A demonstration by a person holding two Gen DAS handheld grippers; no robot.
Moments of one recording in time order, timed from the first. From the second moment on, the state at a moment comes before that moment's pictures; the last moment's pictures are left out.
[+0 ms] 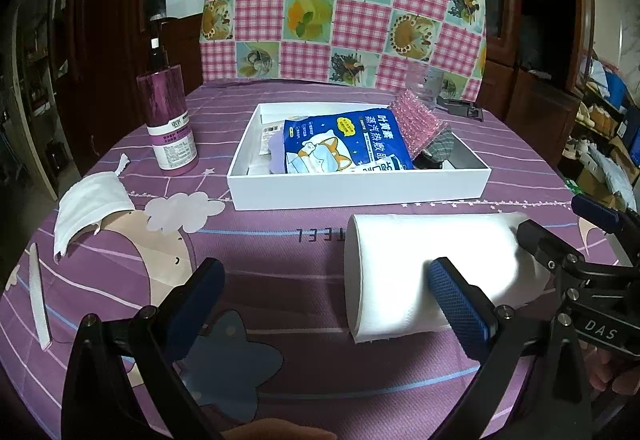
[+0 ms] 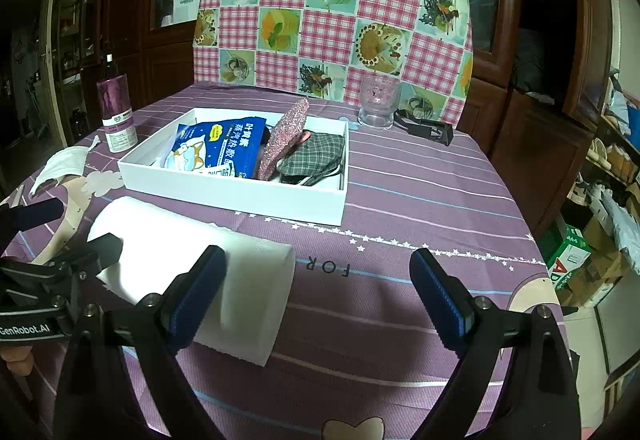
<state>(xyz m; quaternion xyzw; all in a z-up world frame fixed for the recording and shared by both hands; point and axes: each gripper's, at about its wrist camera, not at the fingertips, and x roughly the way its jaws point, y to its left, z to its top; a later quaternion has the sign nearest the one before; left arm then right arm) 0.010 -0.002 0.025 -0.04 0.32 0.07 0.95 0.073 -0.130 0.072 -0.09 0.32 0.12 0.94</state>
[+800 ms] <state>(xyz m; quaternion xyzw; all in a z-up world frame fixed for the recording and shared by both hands) 0.009 -0.002 0.025 -0.04 0.31 0.07 0.95 0.073 -0.130 0.072 -0.09 0.32 0.12 0.94</state>
